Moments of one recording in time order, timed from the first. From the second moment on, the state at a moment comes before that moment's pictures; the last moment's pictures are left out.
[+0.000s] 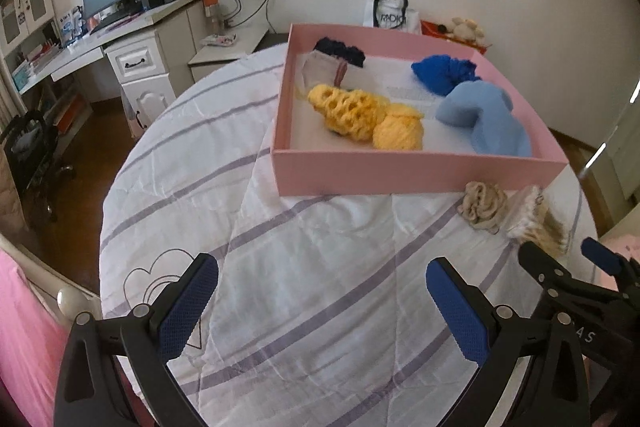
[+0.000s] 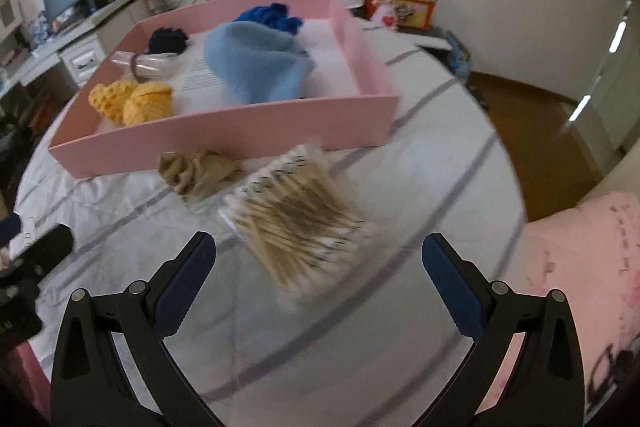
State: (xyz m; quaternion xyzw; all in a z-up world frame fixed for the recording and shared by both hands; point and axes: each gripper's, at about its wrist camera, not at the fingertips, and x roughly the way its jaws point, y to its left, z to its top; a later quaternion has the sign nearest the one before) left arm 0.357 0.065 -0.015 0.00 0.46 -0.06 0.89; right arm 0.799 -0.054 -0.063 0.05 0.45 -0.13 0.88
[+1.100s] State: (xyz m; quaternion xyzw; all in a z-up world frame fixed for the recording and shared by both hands) left arm 0.383 -0.022 -0.046 -0.01 0.50 -0.13 0.86; right arm 0.774 -0.125 -0.069 0.10 0.43 -0.18 0.88
